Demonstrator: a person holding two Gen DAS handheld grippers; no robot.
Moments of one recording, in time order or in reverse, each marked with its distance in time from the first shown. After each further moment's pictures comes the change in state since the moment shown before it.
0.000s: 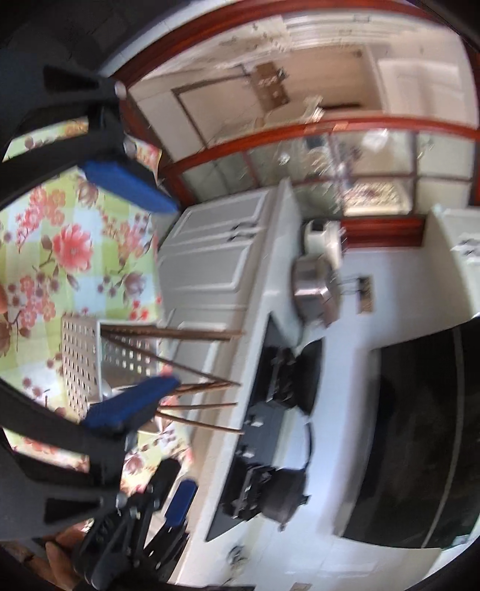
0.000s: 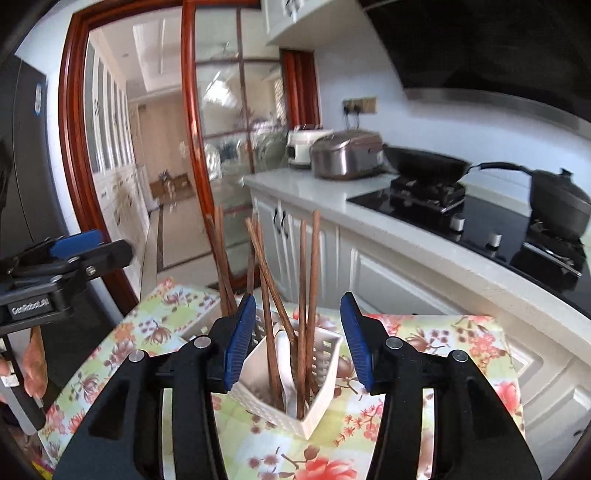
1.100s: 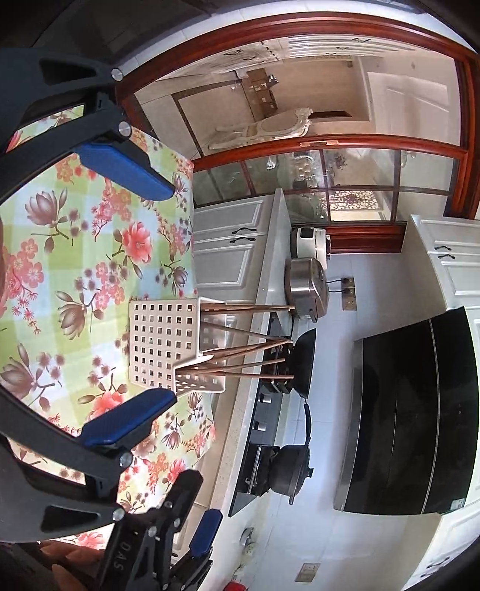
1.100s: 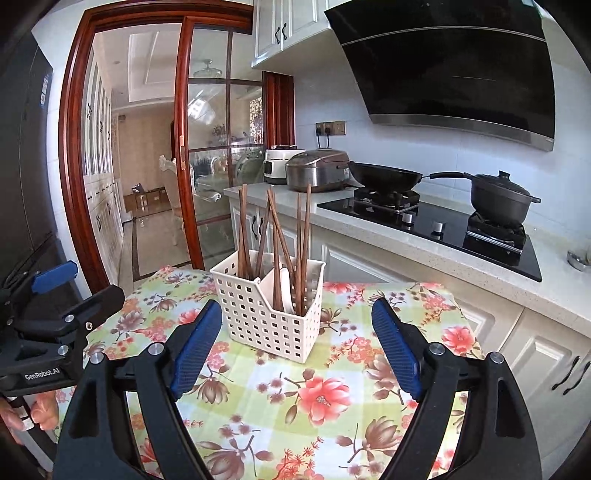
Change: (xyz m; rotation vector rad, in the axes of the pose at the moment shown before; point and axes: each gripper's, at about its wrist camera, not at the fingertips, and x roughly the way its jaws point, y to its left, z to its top) left arm -0.108 -0.025 -0.105 -0.005 -0.062 -0.012; right arm -0.108 0.038 -0.074 -0.017 -0.051 -0.133
